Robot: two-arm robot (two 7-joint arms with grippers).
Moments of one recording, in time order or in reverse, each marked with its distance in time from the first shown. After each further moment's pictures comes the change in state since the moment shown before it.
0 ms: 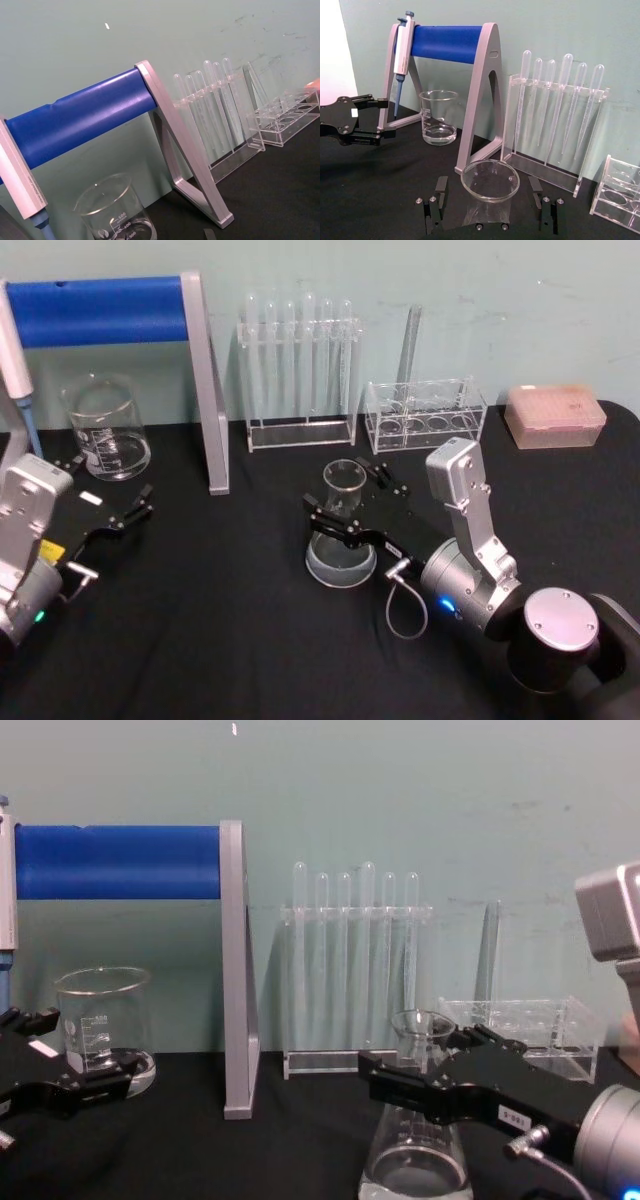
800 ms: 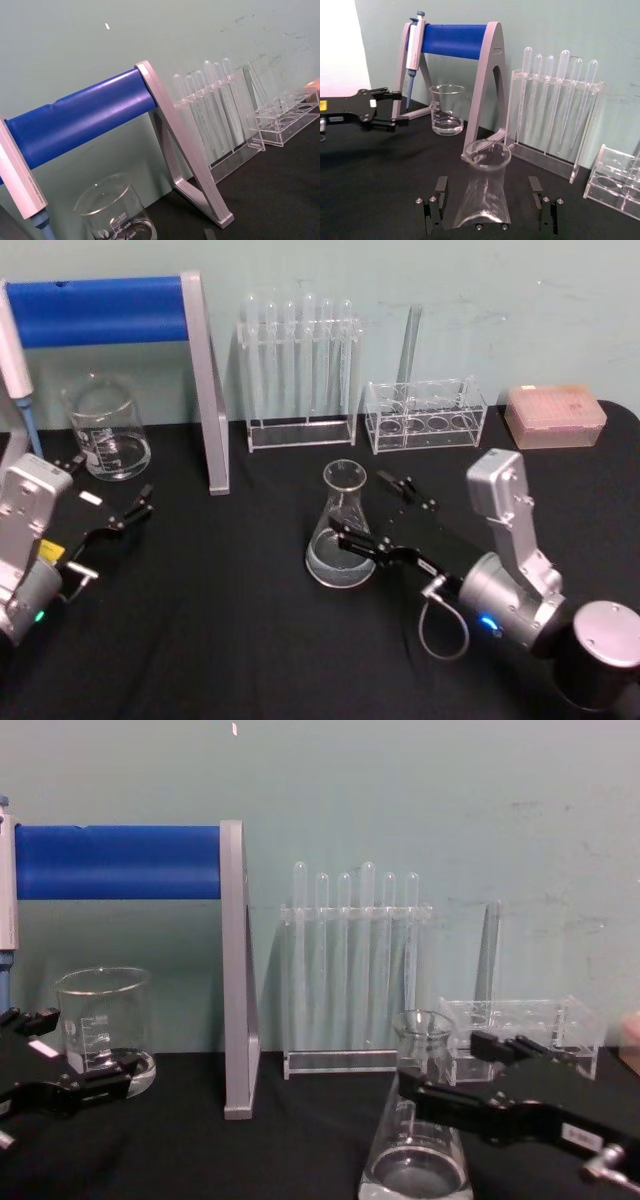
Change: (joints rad) left arm 0.000 0.000 0.000 0.000 0.000 0.000 0.000; right arm -0.076 0.093 0.028 -0.109 0.061 0.033 0.059
